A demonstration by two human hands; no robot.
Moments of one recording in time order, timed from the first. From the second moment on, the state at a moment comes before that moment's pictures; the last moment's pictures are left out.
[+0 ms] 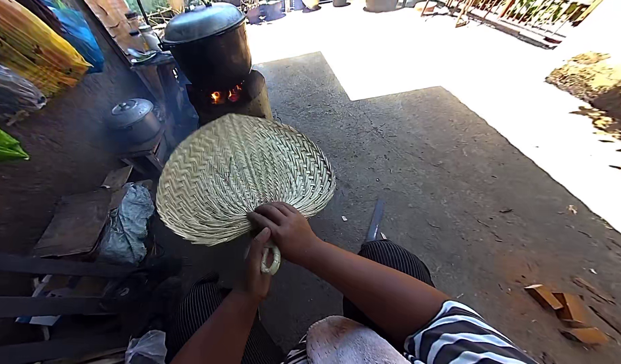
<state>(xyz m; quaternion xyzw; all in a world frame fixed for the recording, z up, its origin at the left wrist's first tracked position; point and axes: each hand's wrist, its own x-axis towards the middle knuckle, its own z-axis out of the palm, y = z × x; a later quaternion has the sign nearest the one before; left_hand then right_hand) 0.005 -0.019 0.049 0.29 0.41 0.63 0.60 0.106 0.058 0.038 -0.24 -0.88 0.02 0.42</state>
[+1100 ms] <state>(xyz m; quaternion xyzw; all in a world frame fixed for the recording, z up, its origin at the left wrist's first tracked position) 0.008 -0.015 0.049 0.28 0.45 0.62 0.58 0.106 0.061 0.039 -0.27 -0.87 0.05 0.41</state>
